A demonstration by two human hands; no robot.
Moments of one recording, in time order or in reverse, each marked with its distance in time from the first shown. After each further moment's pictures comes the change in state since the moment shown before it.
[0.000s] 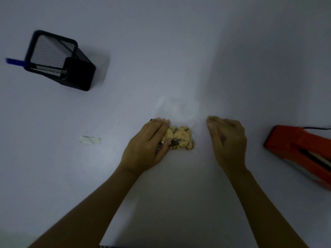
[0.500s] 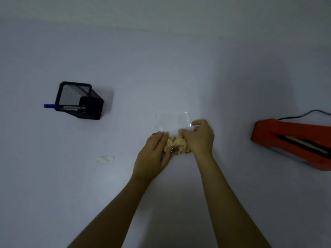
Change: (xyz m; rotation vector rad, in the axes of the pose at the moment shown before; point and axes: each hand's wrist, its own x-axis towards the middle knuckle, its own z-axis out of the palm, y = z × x) left_hand -0.002 0.000 -0.008 -0.019 -0.003 -0.015; right_hand 0.028 -0.076 0.031 0.294 -0.019 0.829
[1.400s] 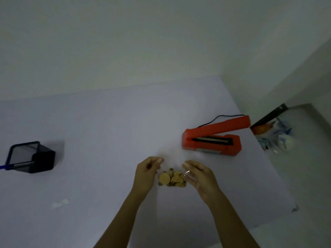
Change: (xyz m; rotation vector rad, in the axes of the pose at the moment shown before) left_hand 0.034 0.166 0.009 -0.867 -0.278 -0.479; right_hand -0.064 0.114 -0.189 0.920 -0.131 0.234
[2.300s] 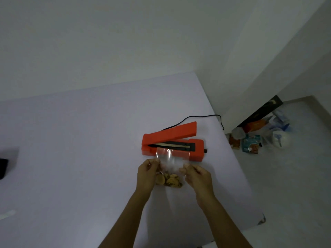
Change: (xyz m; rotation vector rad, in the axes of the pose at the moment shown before) left_hand 0.026 0.010 0.178 -0.008 0.148 -0.206; right_hand 0.053 -0.046 -0.137 -0.158 0.153 -0.048
